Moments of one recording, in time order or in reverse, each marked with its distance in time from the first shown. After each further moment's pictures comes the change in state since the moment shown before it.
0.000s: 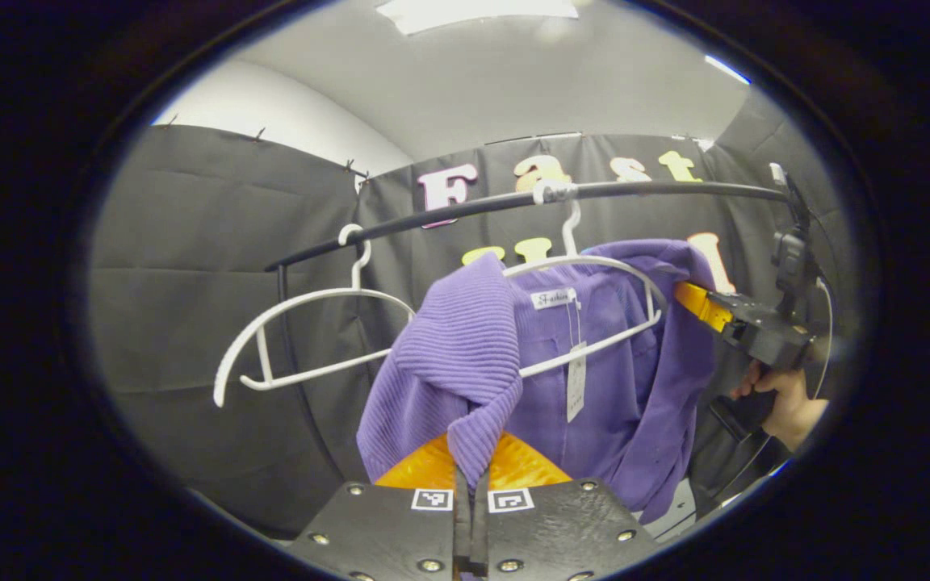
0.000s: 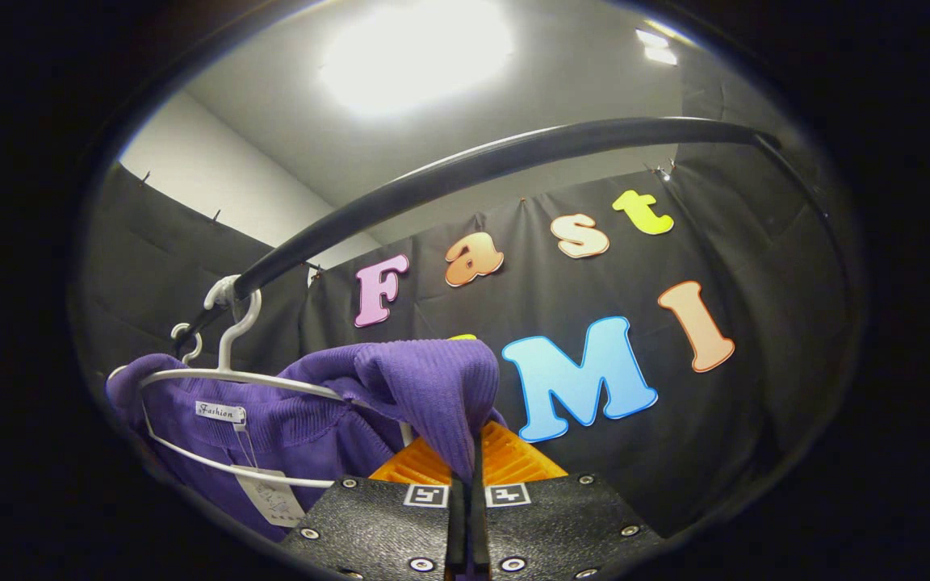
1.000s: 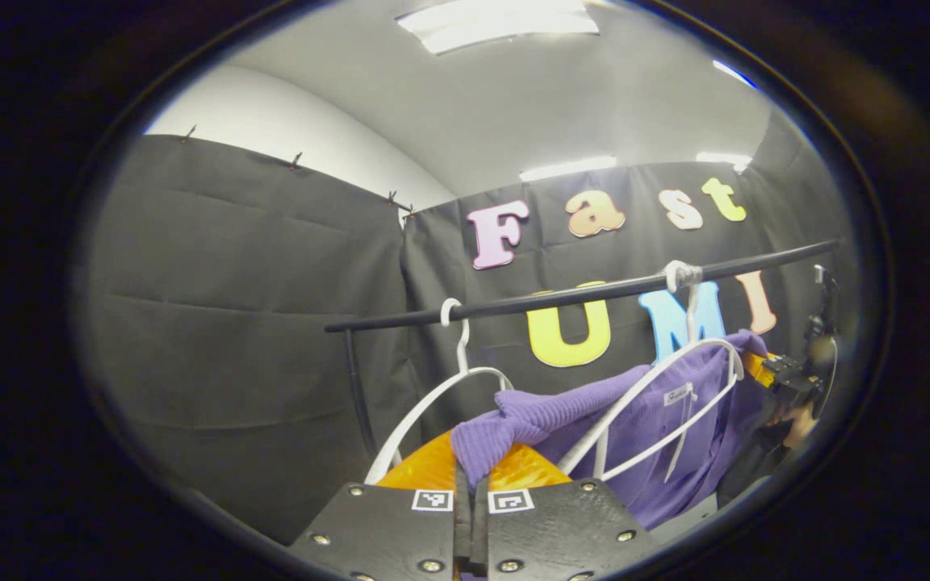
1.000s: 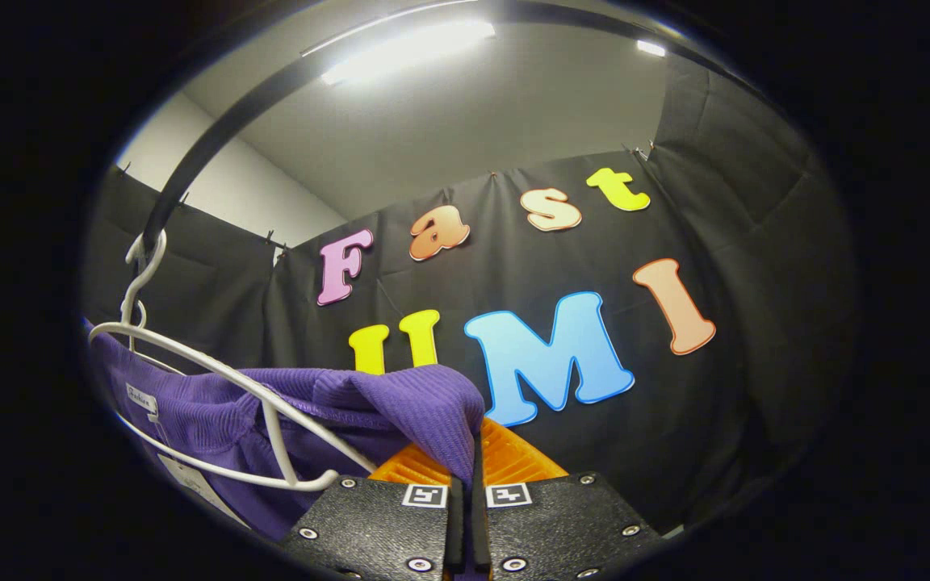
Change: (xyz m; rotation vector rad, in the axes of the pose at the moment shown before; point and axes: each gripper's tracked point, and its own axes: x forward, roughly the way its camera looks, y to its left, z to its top) left arm 0.048 0.122 0.073 0.011 -0.090 0.099; right arm 0.039 -0.053 -0.051 0.009 0.108 -0.090
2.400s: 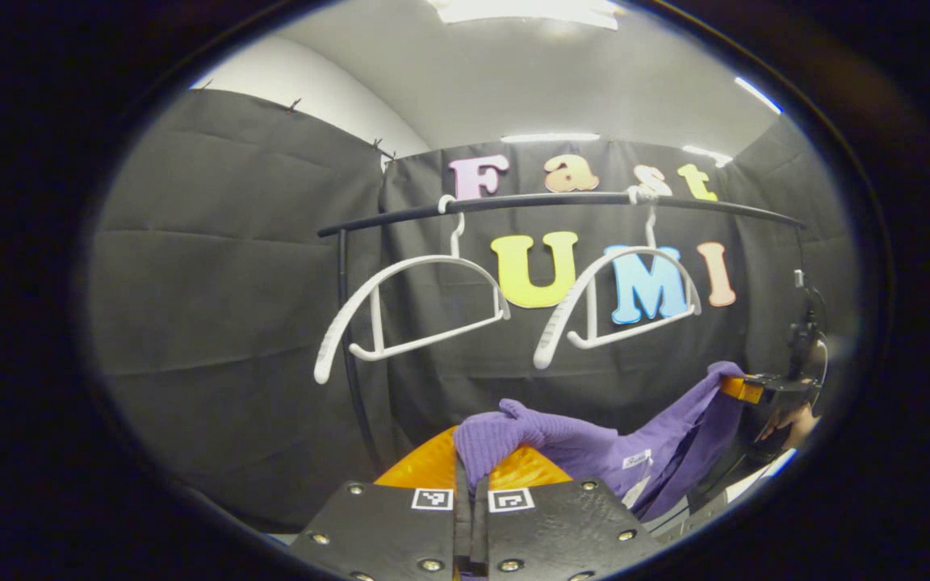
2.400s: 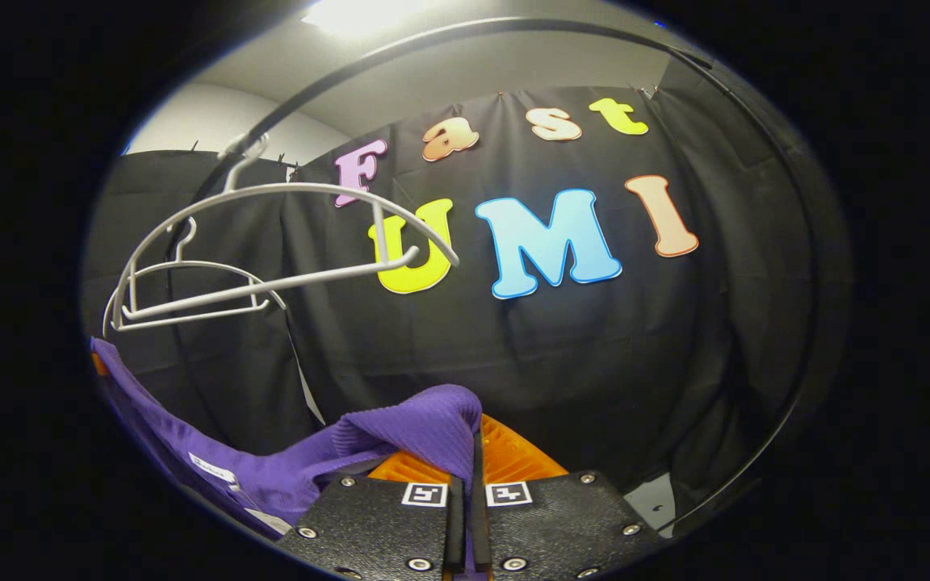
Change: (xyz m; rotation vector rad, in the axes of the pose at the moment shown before) left arm -0.079 0.003 -0.103 -0.106 0.138 -0.155; right arm -0.168 0.037 -0.082 -0.004 0.354 0.018
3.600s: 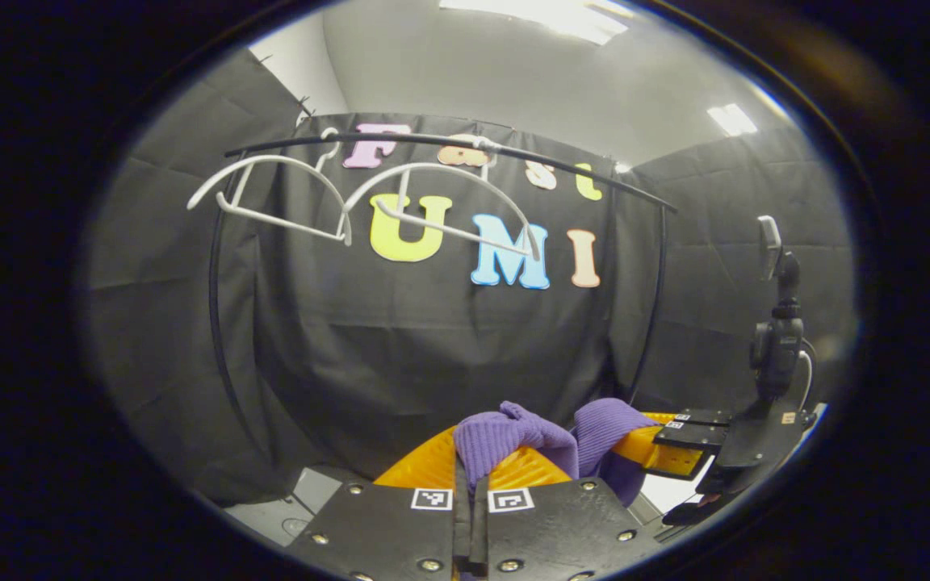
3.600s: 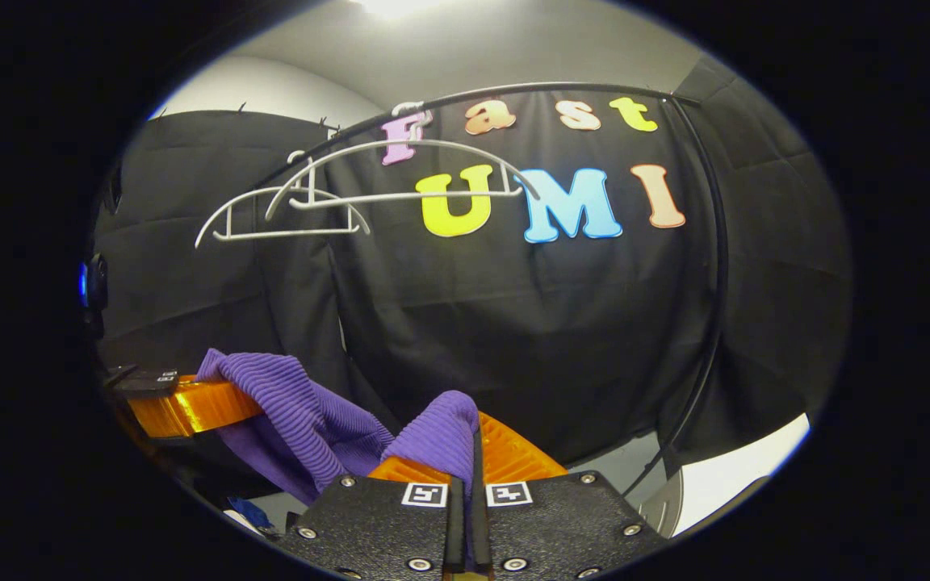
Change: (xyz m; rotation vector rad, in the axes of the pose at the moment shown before) left arm -0.083 -0.138 -0.143 -0.092 0.123 -0.436; right arm -0.175 0.099 -0.137 -0.081 0.176 -0.011
